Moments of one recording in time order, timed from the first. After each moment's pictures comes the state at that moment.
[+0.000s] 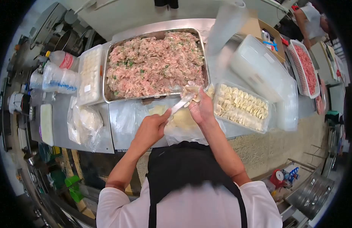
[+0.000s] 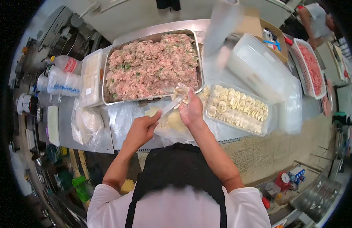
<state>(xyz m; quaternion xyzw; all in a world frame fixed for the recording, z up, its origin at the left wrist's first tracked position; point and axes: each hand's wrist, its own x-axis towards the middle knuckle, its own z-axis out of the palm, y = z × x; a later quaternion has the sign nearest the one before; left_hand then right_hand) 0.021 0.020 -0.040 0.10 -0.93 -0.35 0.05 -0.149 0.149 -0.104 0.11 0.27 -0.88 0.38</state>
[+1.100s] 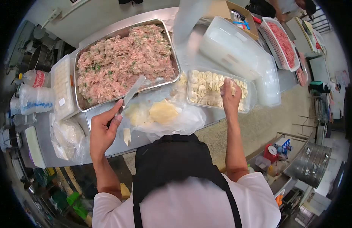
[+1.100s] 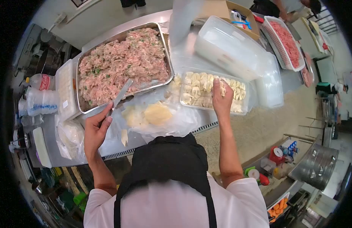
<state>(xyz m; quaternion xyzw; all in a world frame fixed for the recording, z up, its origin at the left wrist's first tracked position) 0.028 -0.023 0.016 0.16 -0.87 -0.46 0.07 -0.209 0.329 -0.089 -0.04 0.77 -0.63 0.05</state>
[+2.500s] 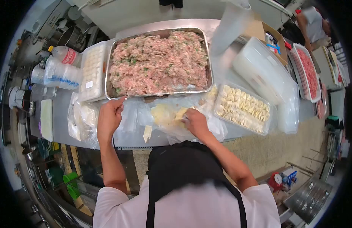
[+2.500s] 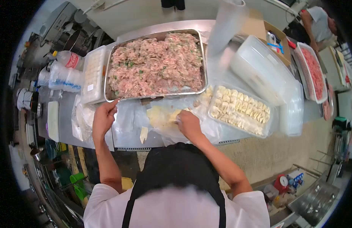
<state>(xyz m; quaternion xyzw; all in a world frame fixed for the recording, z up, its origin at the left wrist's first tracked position) 0.066 -0.088 -0.007 0.31 -0.92 -0.23 0.08 -0.101 0.189 -0.152 -0.44 0.82 -0.36 0.11</state>
